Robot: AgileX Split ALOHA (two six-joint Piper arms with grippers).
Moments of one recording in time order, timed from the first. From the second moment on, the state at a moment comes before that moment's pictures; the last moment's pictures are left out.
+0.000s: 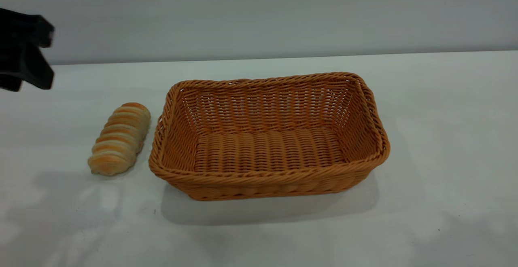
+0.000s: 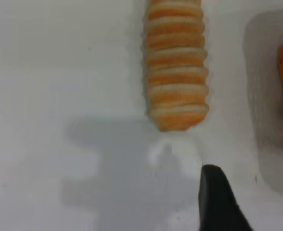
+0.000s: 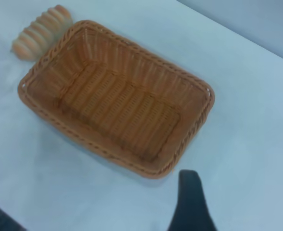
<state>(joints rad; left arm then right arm) -0.14 1.51 -0.78 -0.03 0.26 -0.12 0.31 1.04 -1.15 0.23 0.92 -0.36</state>
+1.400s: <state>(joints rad) -0.14 2.21 -1.18 0.05 0.16 -0.07 0.31 0.71 -1.03 0.32 1.08 -0.36</state>
